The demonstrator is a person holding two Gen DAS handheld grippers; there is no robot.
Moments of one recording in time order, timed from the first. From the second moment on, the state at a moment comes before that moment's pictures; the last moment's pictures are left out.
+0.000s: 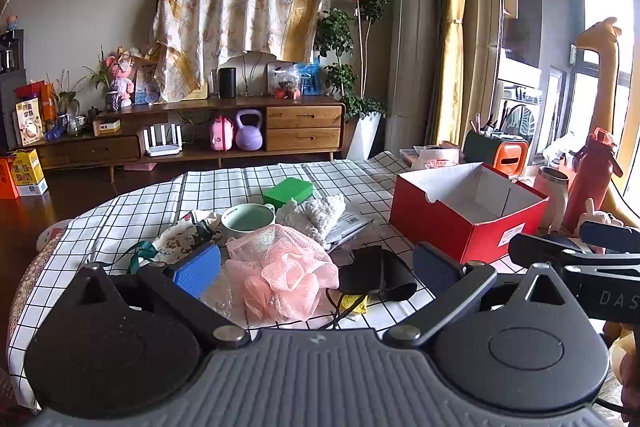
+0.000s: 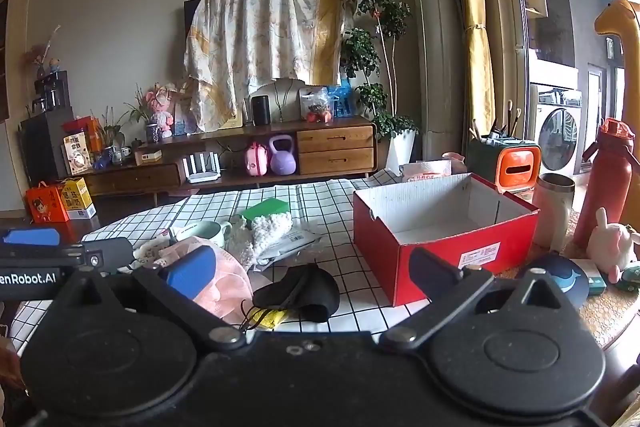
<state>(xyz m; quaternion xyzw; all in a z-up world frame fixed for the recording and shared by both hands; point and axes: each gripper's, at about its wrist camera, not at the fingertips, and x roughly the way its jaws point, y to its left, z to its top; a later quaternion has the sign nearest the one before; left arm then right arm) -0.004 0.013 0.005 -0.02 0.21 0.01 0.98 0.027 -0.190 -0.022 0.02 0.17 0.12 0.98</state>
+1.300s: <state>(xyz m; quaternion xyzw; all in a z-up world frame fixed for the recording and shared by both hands) -0.014 0.025 -0.003 -0.03 0.22 0.02 0.98 0.022 -0.176 -0.030 0.02 0.19 0.13 0.97</state>
